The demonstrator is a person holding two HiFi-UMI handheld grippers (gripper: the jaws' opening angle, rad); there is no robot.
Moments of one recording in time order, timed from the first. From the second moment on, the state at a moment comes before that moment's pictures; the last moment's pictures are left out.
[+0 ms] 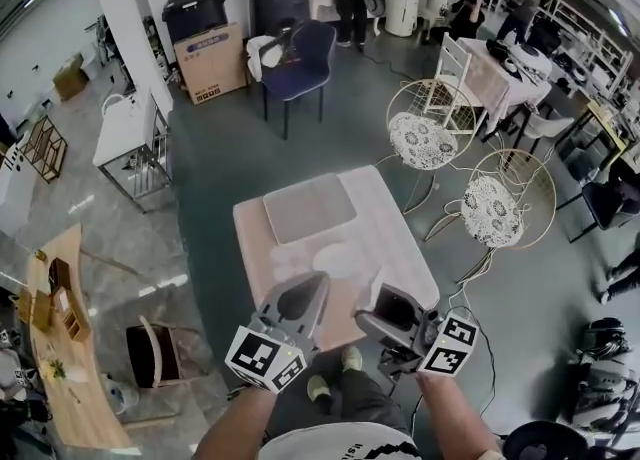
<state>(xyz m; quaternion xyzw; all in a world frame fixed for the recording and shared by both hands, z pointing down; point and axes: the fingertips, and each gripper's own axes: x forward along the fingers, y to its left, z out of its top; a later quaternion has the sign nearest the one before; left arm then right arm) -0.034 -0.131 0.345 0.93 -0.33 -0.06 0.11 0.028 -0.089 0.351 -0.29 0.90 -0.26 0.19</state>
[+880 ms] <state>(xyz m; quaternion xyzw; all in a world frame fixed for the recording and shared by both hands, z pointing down) -0.018 -0.276 0.522 0.89 -0.42 -0.02 0.17 0.049 -0.246 0.585 -0.21 0.95 -0.23 -0.08</state>
